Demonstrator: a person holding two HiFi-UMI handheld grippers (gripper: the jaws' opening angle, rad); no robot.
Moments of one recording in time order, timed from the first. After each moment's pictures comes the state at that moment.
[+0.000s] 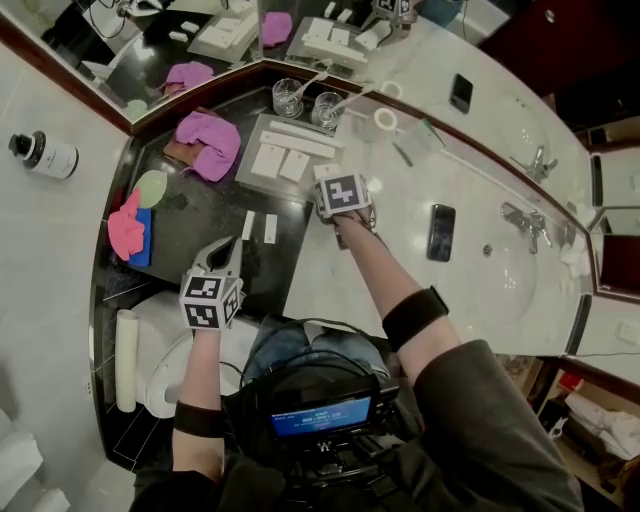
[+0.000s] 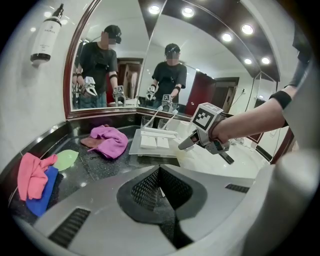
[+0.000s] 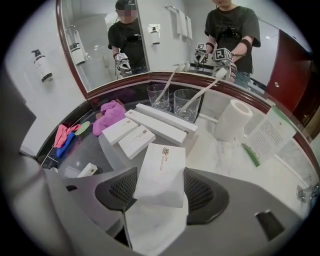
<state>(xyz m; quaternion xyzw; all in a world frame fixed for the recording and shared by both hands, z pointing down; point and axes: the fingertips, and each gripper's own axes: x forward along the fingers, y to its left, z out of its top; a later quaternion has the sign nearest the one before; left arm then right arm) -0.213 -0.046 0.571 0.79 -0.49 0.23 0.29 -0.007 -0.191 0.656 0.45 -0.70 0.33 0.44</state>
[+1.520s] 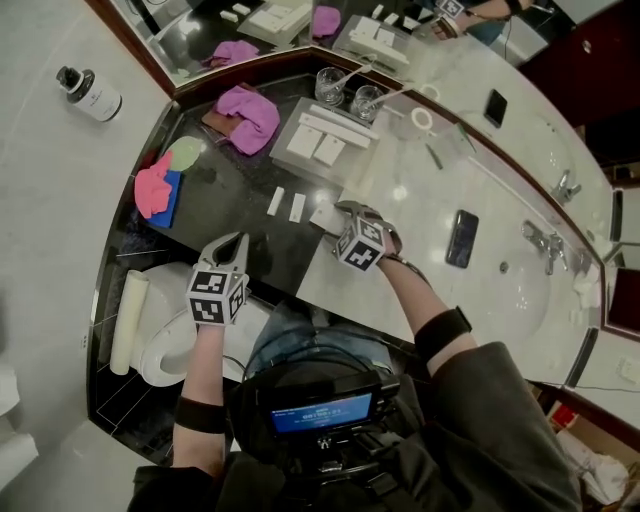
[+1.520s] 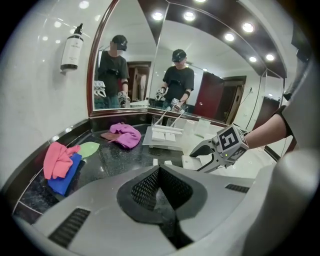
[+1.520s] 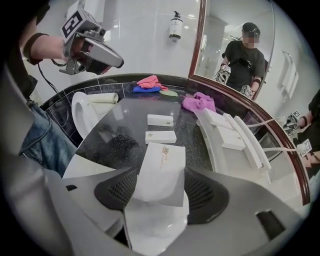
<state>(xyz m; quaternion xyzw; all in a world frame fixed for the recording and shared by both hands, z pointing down) -0.245 0.012 0.562 0.75 -0.54 0.23 0.28 -0.072 -0.050 0.694 0.10 -0.86 0.02 0.51</state>
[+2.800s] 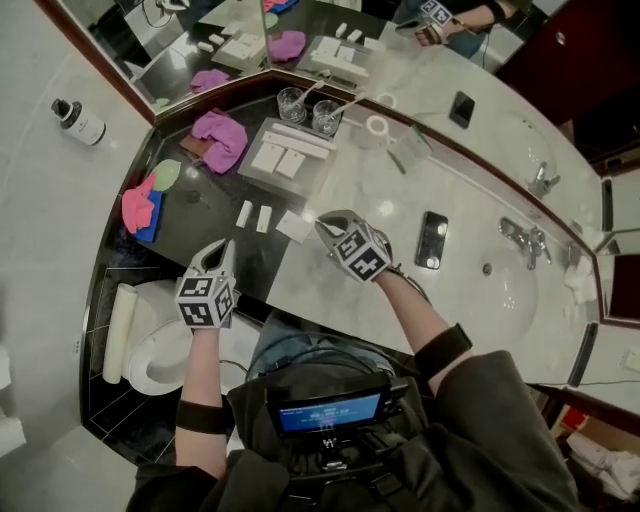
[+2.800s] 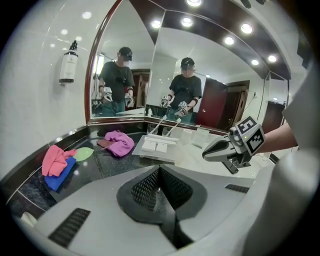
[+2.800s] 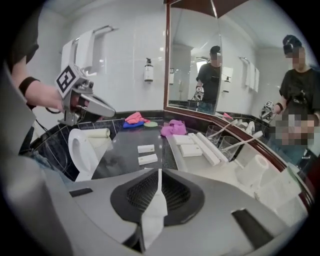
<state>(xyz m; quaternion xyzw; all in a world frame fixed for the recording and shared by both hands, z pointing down) -0.189 0.006 0.532 0.74 -0.58 0.20 0.27 -0.017 -0.065 0.579 0.19 -0.91 0.08 0.36</state>
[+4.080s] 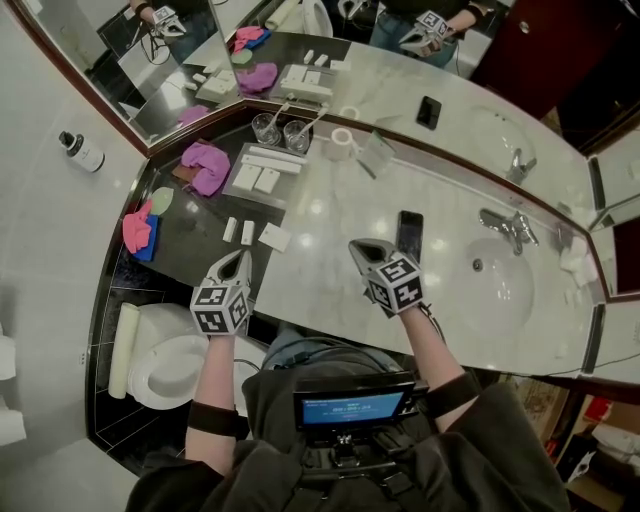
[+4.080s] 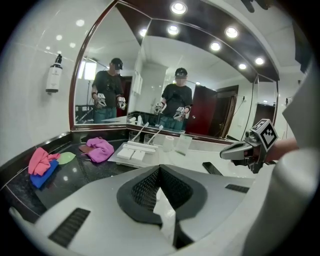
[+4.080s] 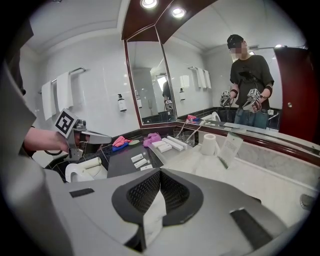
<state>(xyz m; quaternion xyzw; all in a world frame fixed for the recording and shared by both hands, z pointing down) -0.094 0.018 0.502 0.77 -0.56 0.16 0.25 0.140 -0.016 0.523 0.34 -0.89 0.20 0.24</state>
